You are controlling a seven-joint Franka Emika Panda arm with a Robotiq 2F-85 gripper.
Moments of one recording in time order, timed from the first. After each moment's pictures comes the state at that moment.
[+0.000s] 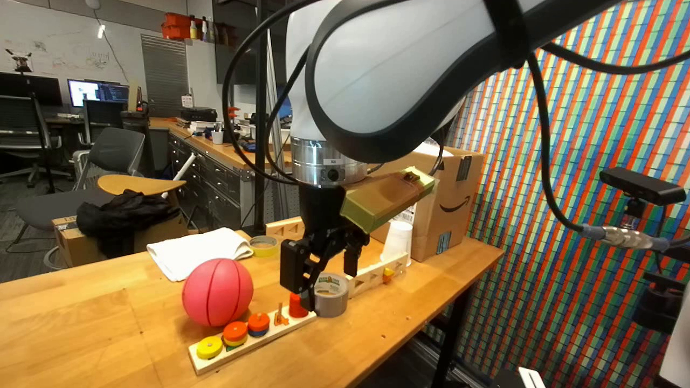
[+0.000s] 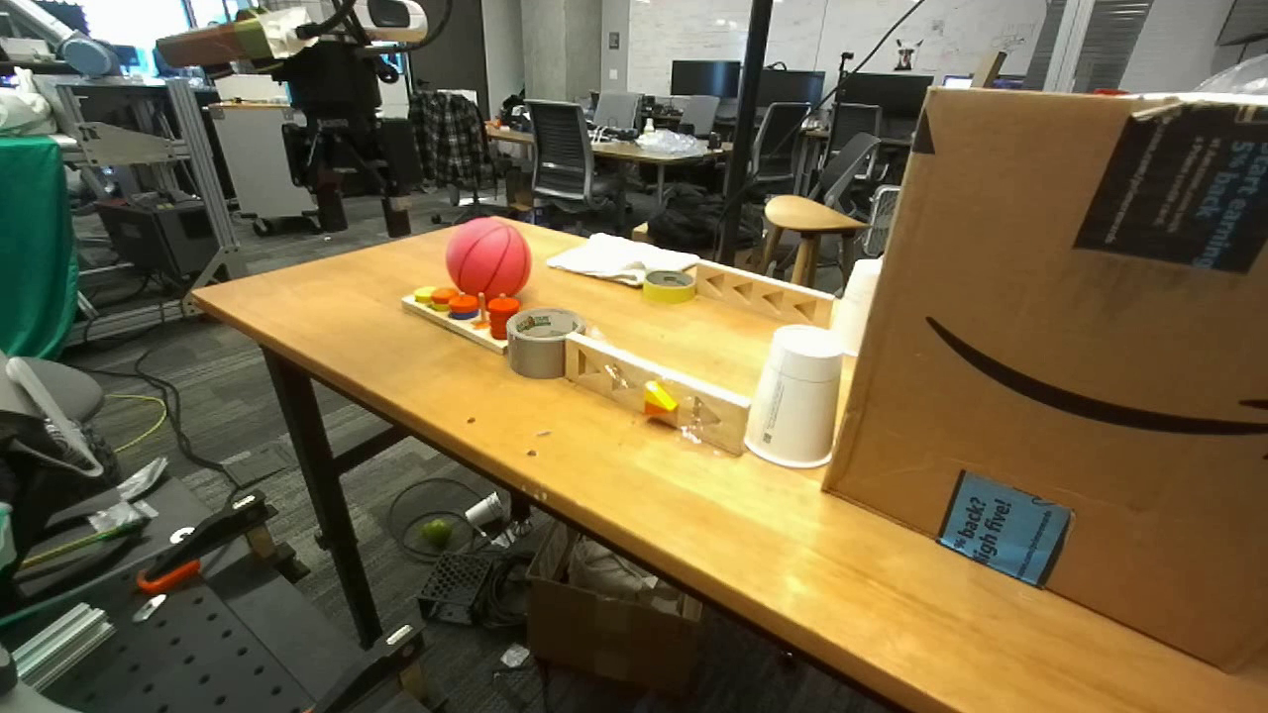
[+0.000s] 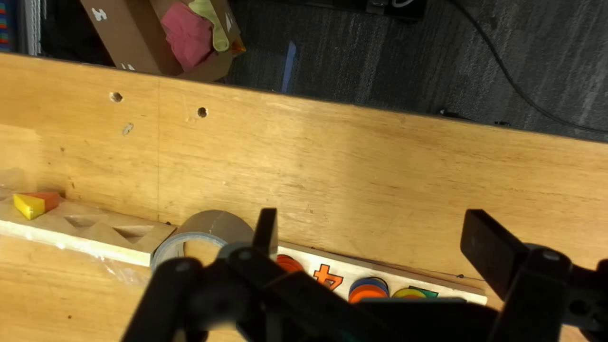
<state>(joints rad) 0.12 -0.39 0.27 -2.55 -0.02 2.13 0.20</state>
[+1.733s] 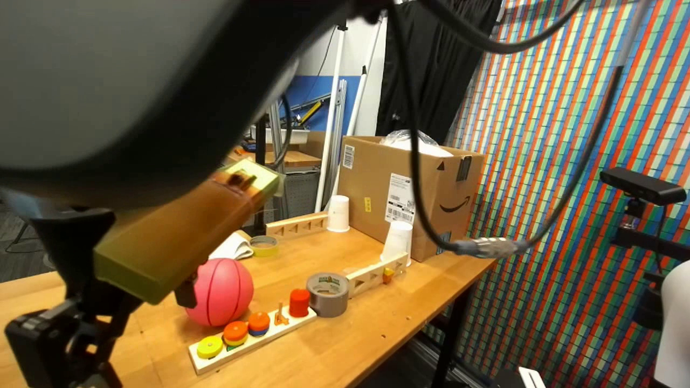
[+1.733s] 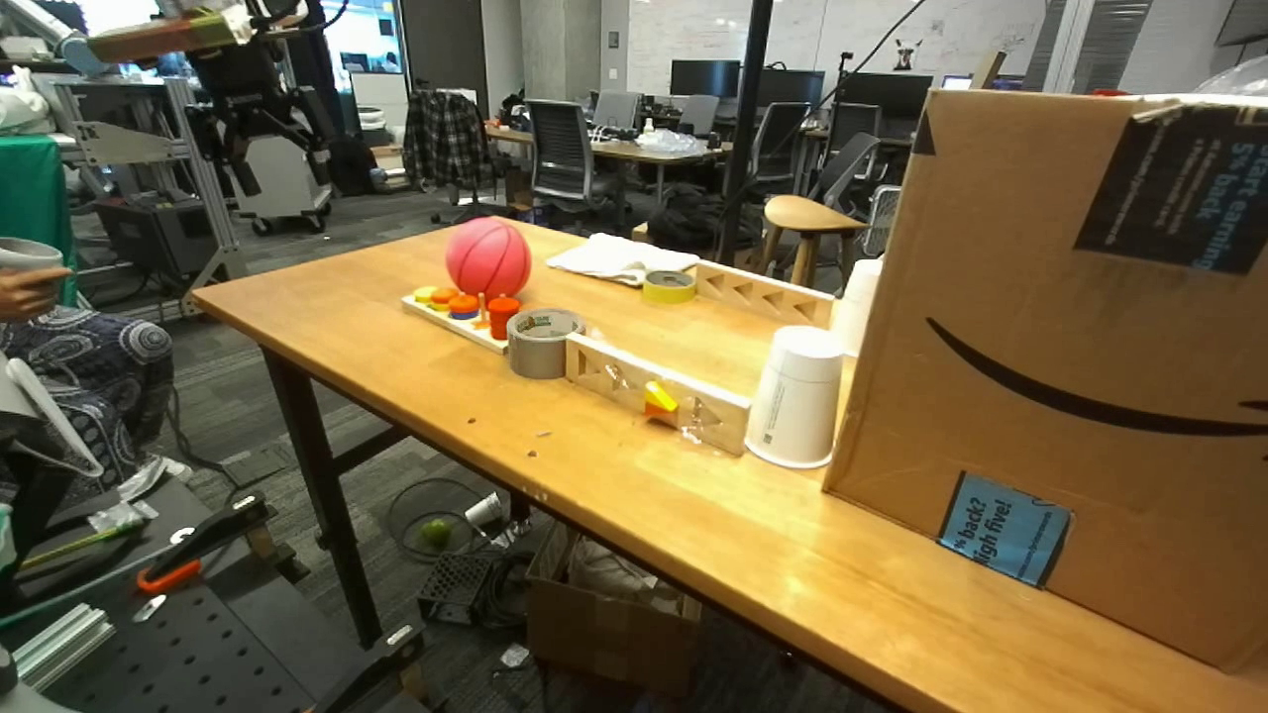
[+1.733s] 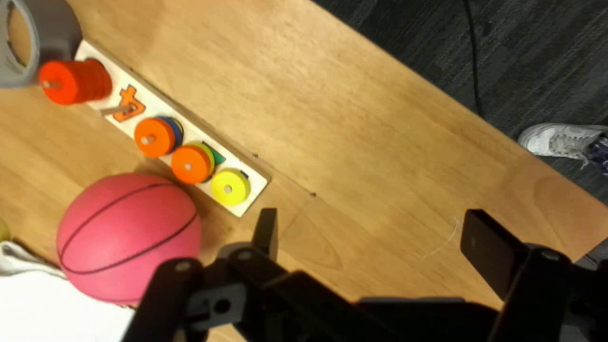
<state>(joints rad) 0.30 -0.04 0.47 -2.18 -0.23 2.14 0.28</state>
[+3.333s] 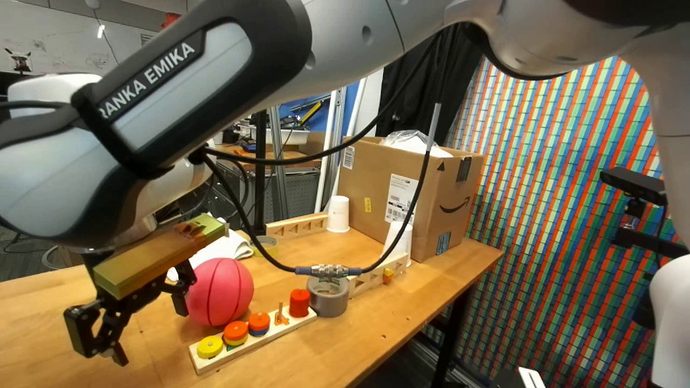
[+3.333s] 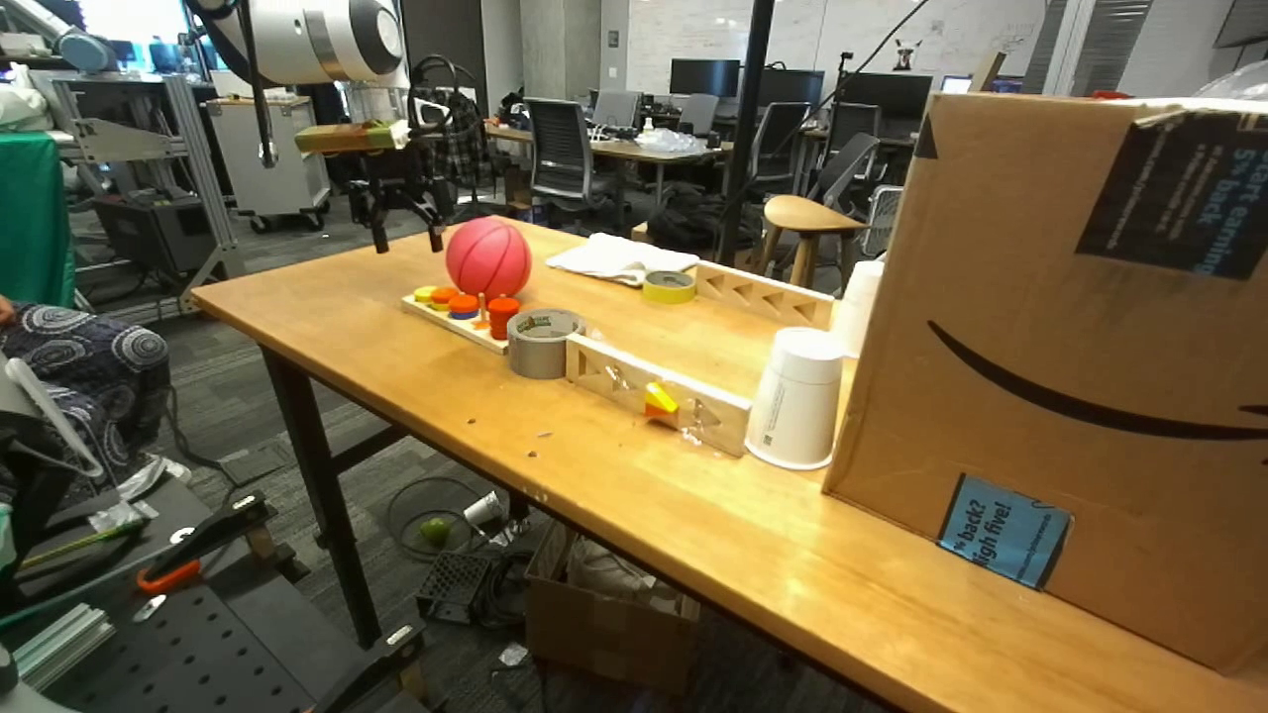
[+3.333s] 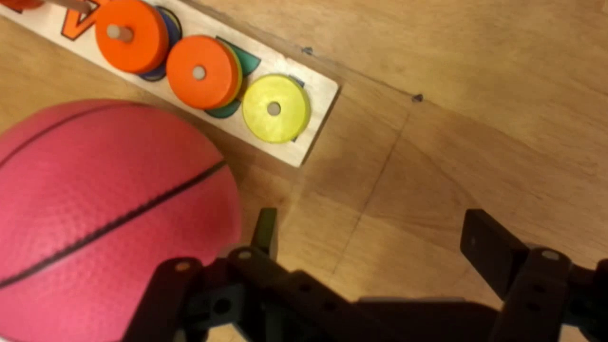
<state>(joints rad) 0.41 0.46 0.19 -1.76 -0.25 2.11 0.30</state>
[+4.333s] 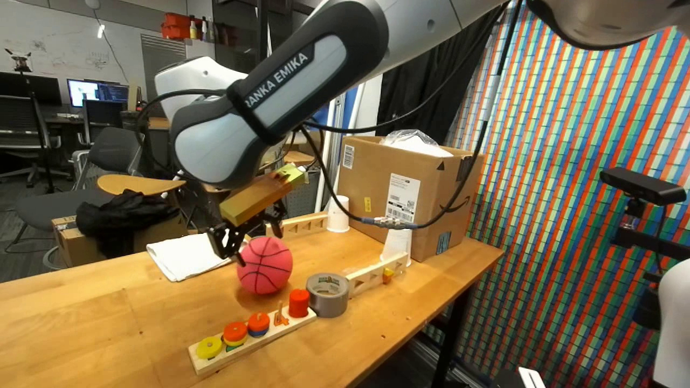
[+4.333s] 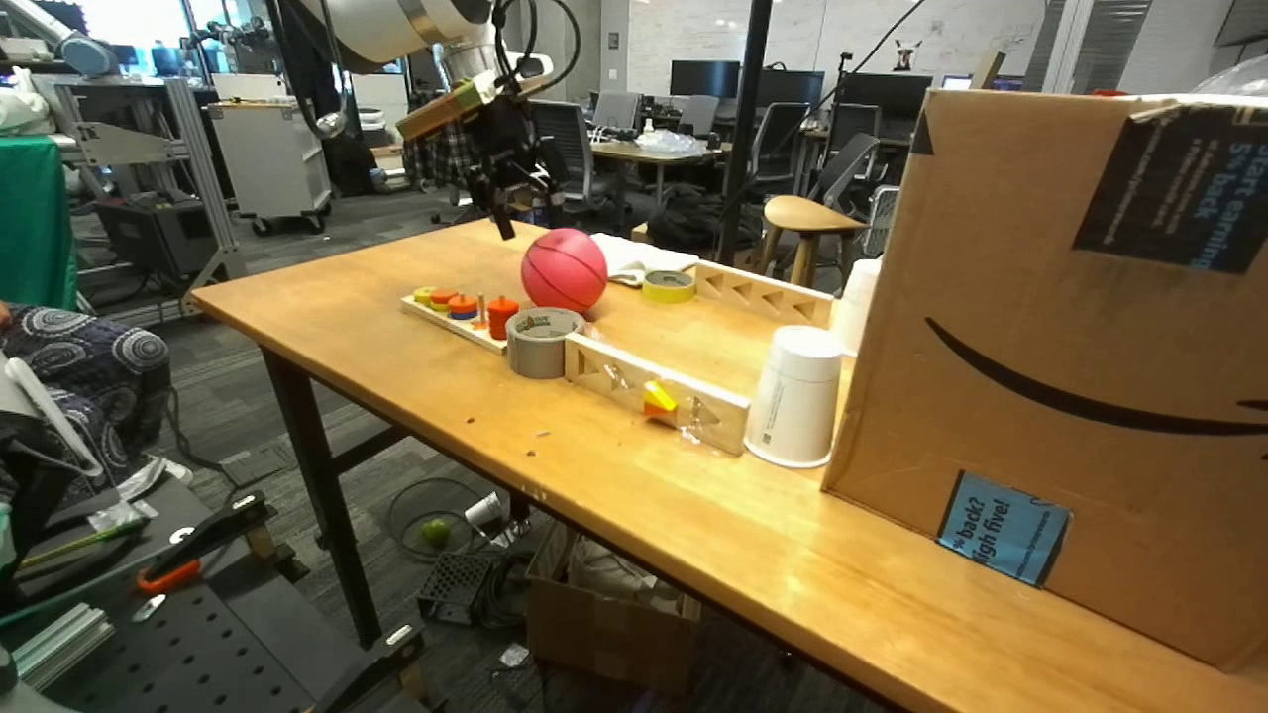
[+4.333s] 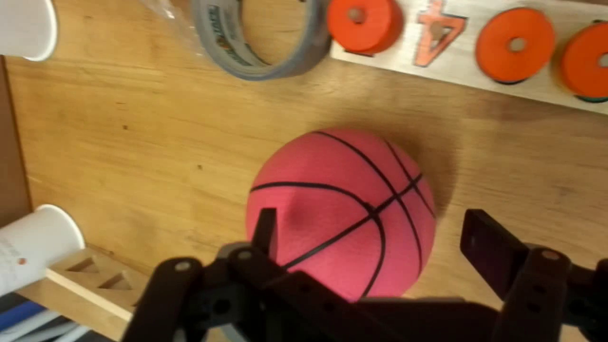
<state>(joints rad) 0.32 0.31 0.02 -1.87 -0.46 2.07 0.45</state>
